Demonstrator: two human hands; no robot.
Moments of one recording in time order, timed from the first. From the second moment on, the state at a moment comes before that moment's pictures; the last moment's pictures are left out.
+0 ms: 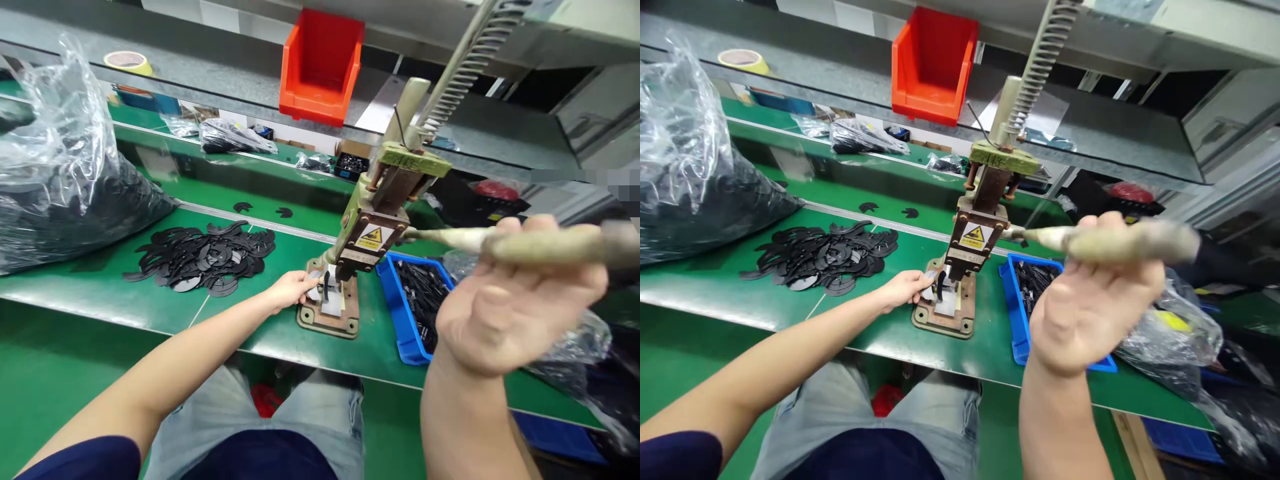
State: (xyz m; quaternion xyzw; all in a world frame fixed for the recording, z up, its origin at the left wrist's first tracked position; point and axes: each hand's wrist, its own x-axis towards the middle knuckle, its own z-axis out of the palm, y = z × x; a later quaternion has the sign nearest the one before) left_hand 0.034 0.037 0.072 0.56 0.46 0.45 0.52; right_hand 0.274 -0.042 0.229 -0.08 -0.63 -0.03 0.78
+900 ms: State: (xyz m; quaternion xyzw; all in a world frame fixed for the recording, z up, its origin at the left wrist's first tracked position) left_hand 0.009 -0.066 0.069 0.63 0.45 0.42 0.47; right_hand 0.229 -0.052 0.053 -0.31 -0.83 0.15 0.44
